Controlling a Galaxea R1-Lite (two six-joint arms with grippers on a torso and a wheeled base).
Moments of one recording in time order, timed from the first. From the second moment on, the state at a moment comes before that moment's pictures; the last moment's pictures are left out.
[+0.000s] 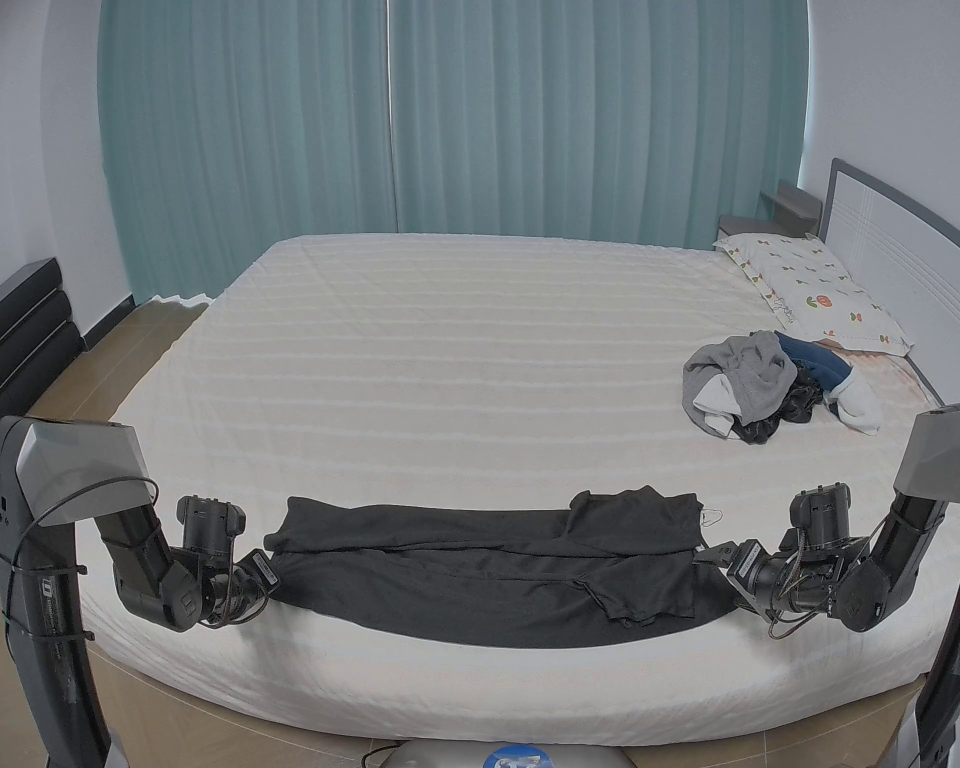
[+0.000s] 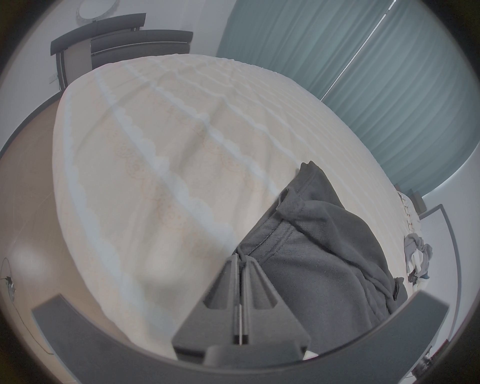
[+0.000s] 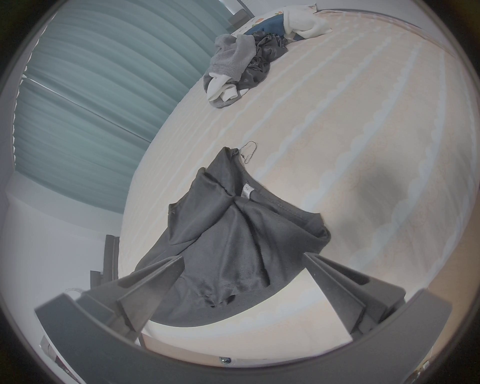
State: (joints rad) left arm -0.06 2.30 -0.59 -0.85 0.08 -0.76; right arm 0.15 2.10 -0.39 -0.96 0.12 0.88
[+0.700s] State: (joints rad) left arm -0.04 2.24 -0.52 -0.82 0.09 -0.69; right arm 0.20 2.23 -0.44 -0.97 0.00 0.87
